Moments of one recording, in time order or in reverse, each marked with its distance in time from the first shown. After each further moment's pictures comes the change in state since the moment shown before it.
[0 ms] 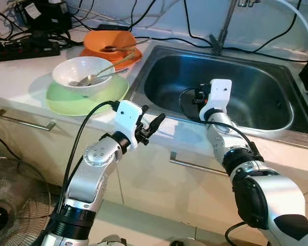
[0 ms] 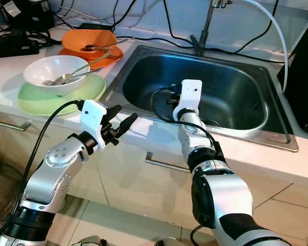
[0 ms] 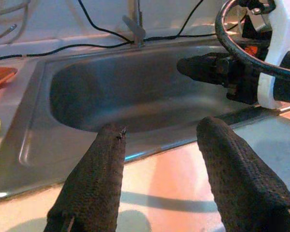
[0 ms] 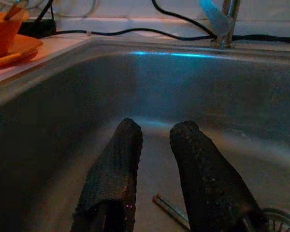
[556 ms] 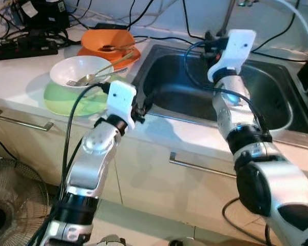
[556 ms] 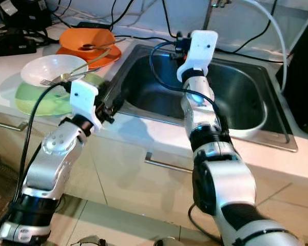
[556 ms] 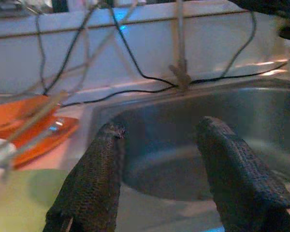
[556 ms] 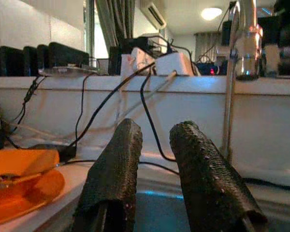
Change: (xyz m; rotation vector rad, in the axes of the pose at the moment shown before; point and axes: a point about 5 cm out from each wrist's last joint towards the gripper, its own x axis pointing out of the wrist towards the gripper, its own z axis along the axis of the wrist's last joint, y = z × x) left arm 0.011 0.021 0.036 0.118 -0.159 0.176; right arm 0.005 0.011 0.101 -0.009 -0.465 0.059
